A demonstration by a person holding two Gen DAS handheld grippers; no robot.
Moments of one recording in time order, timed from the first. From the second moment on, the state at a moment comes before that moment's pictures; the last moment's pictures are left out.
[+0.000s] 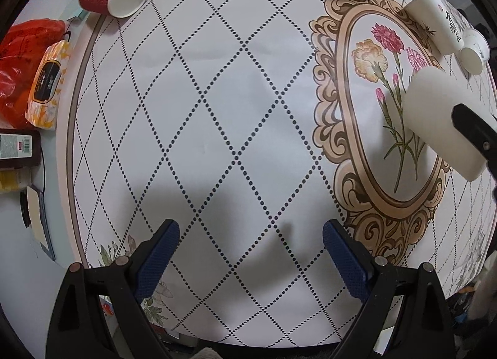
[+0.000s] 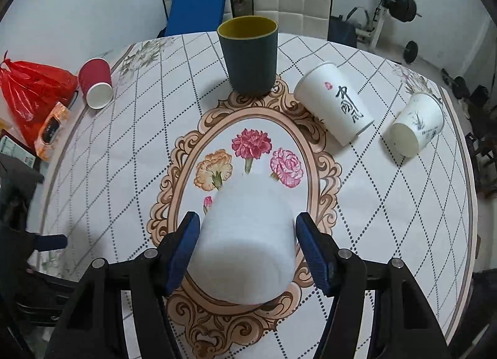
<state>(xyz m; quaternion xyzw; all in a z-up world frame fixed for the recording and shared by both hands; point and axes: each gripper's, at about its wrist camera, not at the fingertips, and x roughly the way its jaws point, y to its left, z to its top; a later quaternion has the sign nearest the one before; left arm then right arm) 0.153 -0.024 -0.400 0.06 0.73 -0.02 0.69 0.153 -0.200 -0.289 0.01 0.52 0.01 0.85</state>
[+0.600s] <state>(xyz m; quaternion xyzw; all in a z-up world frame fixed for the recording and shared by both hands) 0.152 -0.023 -0.381 0.06 0.72 -0.03 0.69 0.196 -0.197 -0.289 0.02 0.56 0.01 0.83</state>
